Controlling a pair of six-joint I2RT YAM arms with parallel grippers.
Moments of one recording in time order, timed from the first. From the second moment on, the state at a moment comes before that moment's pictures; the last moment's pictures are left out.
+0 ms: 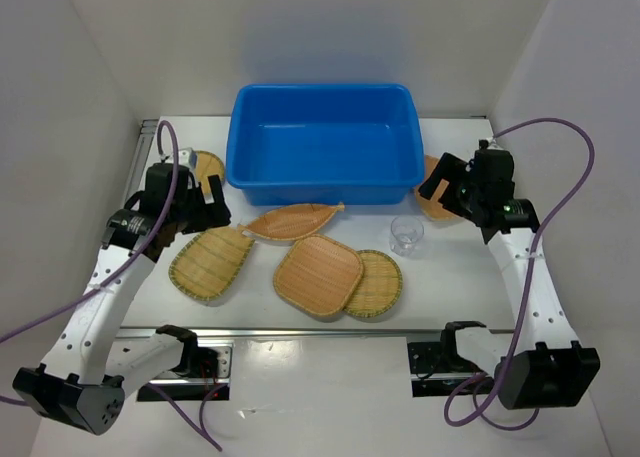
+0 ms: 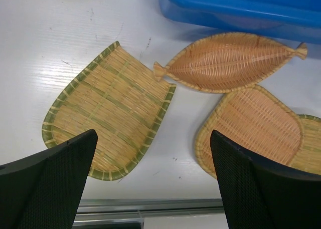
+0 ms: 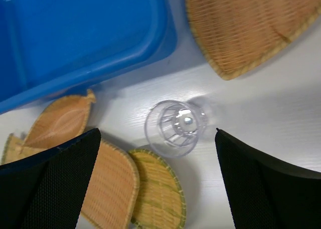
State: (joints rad) left arm -0.23 1.00 1.15 -0.89 -0.13 -0.39; right arm 0.01 1.08 1.09 -0.69 -0.04 0.49
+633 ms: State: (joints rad) left arm -0.24 0.78 0.97 -0.75 0.00 -0.53; right arm 0.72 0.95 0.77 -0.64 -0.23 0.94
